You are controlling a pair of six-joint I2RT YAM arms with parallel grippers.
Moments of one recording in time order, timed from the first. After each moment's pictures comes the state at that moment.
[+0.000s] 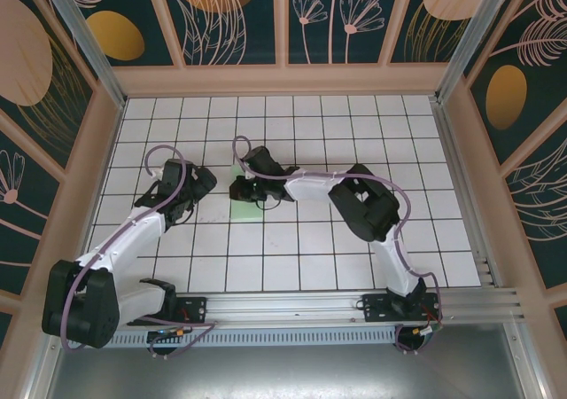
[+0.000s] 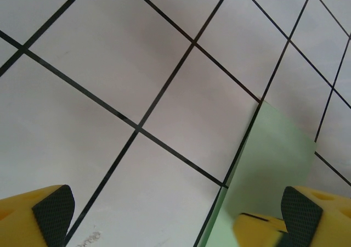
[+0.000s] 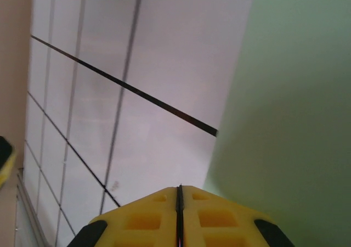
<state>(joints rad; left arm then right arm) -0.26 1.19 0.65 -0.33 -0.13 -0.93 0.87 2.19 1.44 -0.04 -0.39 0.79</state>
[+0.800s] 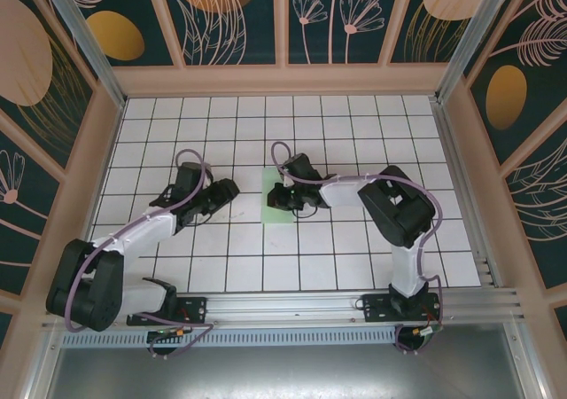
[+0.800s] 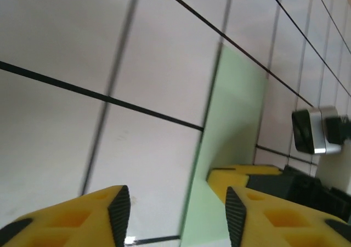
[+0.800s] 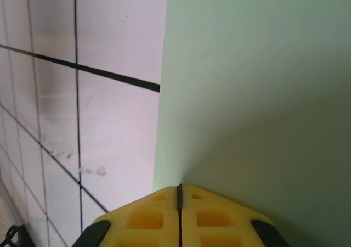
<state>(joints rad) -0.37 1.30 0.59 -0.06 0.28 -0.91 0.73 1.94 1.03 0.04 -0.44 0.78</state>
